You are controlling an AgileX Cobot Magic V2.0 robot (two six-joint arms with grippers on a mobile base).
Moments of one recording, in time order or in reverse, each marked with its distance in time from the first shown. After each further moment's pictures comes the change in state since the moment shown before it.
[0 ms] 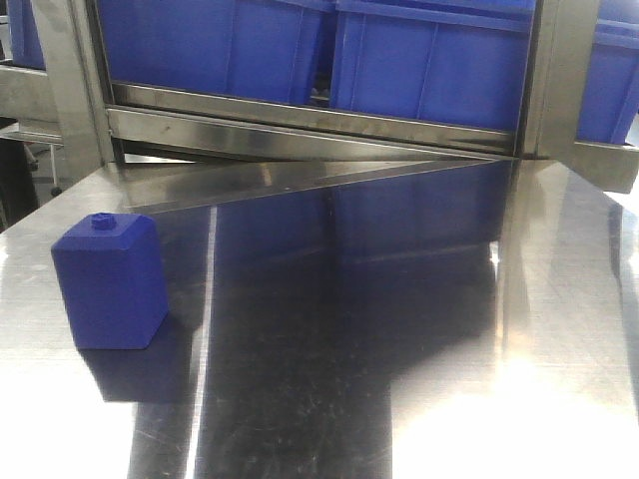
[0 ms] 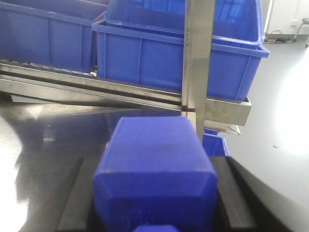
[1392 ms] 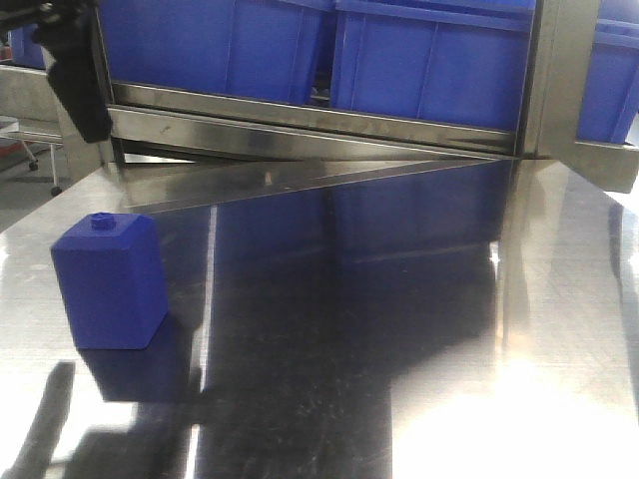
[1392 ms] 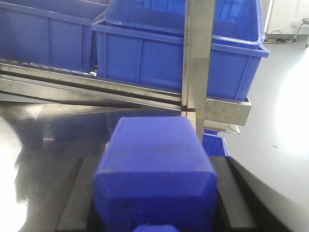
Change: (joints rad) left arm -0.286 1.165 -0.881 -0.015 0.781 -0.482; right arm 0.000 0.000 0.000 0.000 0.002 -0.002
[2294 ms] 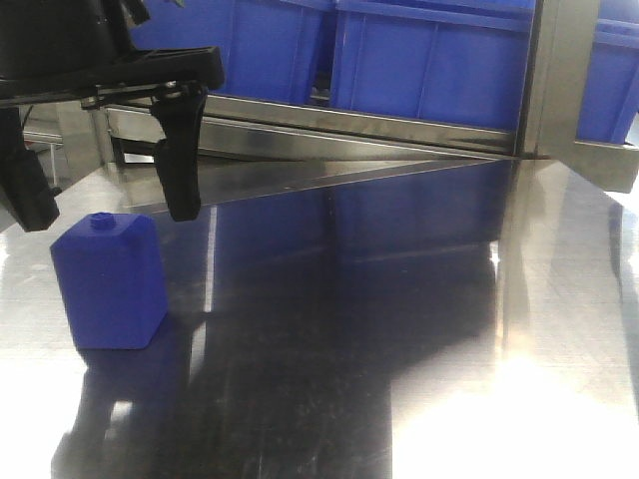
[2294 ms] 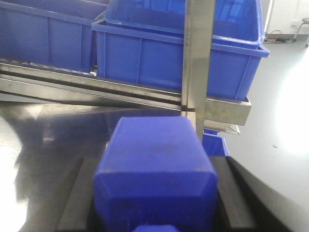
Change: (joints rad) left arm -0.147 0.213 -0.153 -0.008 0.202 -0.067; right arm 0.000 0.000 0.000 0.000 0.000 0.000
